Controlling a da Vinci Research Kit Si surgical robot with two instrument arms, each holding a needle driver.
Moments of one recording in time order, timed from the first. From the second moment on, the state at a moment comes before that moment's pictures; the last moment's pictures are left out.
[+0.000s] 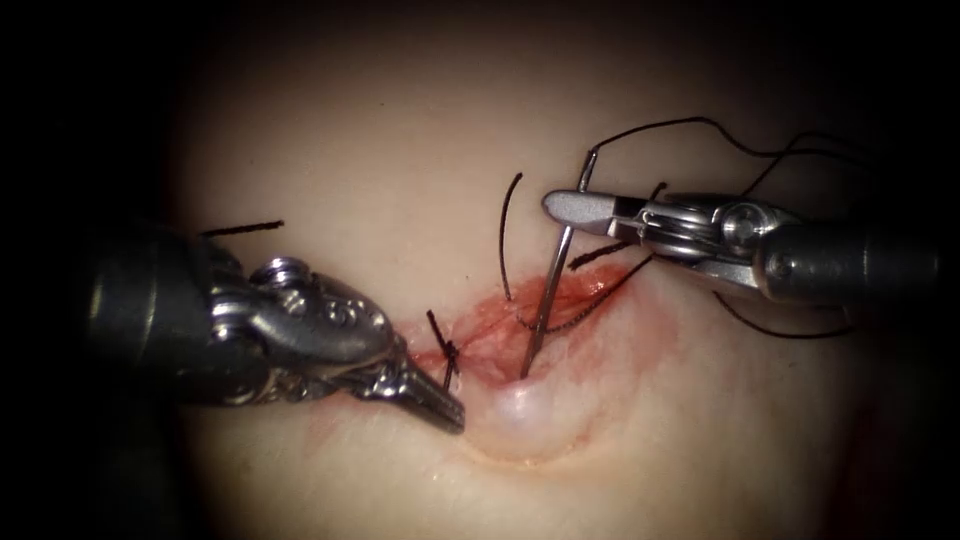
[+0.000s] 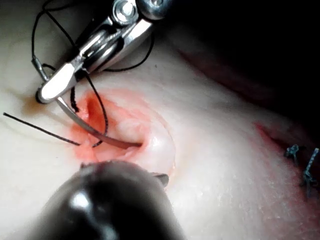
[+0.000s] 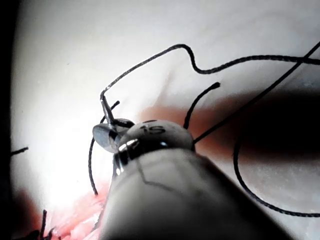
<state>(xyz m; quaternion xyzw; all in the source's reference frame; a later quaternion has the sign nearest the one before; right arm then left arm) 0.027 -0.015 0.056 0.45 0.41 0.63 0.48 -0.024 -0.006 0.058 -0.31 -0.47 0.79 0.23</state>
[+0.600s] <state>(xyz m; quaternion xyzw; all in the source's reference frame) 0.027 -0.015 0.055 0.48 0.38 0.64 0.46 -0.026 -0.007 0.063 -0.29 -0.46 0.80 0.23</state>
